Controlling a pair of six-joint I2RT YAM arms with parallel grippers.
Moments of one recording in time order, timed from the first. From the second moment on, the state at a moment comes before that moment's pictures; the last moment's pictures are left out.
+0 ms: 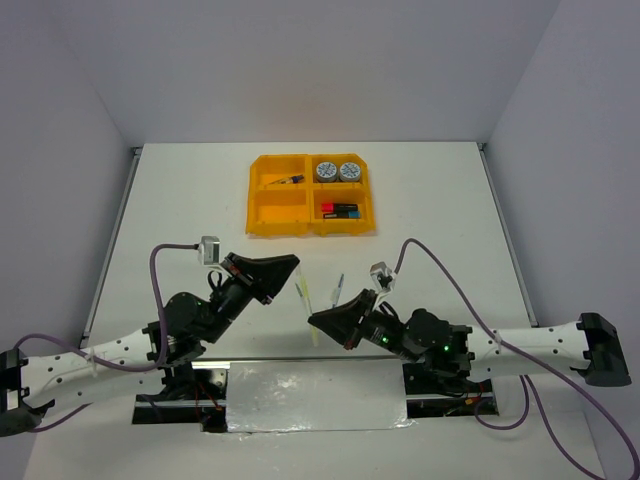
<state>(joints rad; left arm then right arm) -1.15 0.65 0.42 0.55 -0.45 -0.70 1.44 0.69 0.30 0.53 0.35 0.70</state>
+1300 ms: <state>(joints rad) -1.15 0.64 0.42 0.48 -0.57 -0.74 1.44 0.78 0.38 0.44 0.42 0.70</state>
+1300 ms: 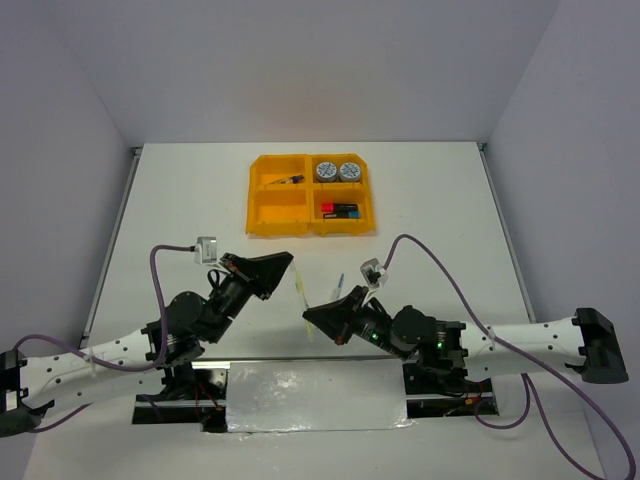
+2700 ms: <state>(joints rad) -1.15 0.66 0.44 0.48 -0.54 -0.73 1.44 0.79 0.40 0.40 0.43 0.69</state>
